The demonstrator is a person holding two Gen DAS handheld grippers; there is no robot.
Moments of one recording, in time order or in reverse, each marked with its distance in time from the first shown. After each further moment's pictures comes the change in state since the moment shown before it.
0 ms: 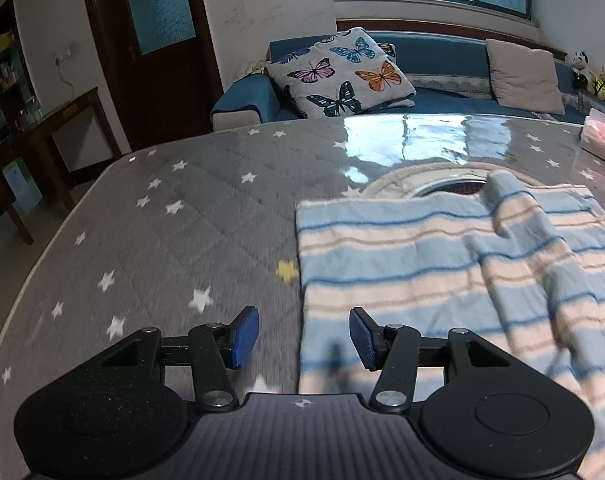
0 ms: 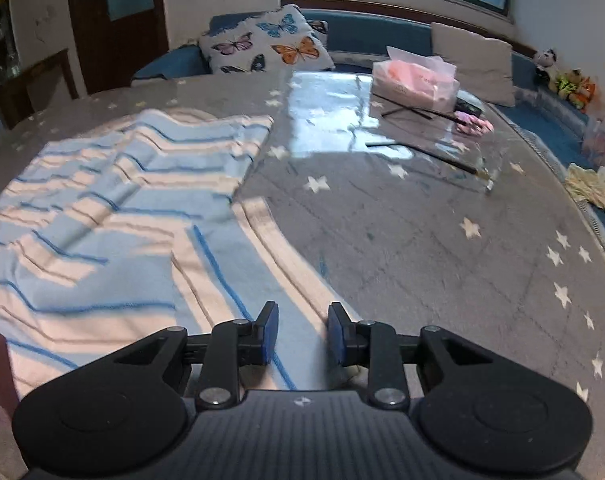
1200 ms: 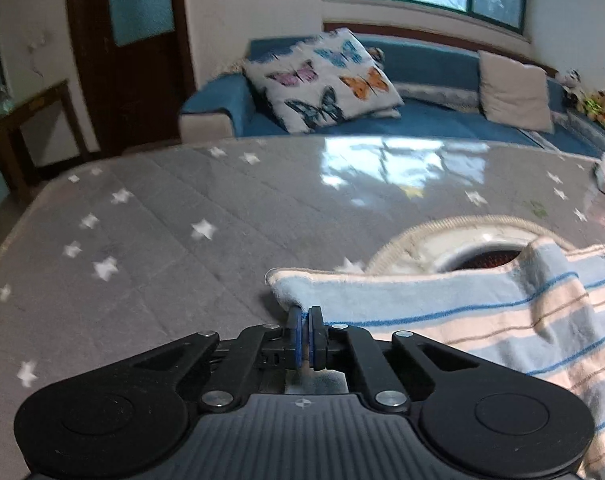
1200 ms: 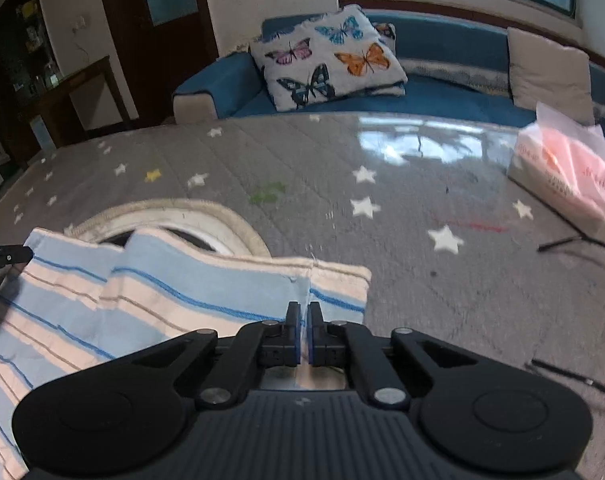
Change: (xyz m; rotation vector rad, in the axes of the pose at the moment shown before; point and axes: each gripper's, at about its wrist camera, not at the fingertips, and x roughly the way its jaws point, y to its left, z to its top) left arm 0.088 0.009 0.067 -0.043 -0.021 -0.089; right arm 0.152 0.041 0.165 -0.038 -0.002 0.184
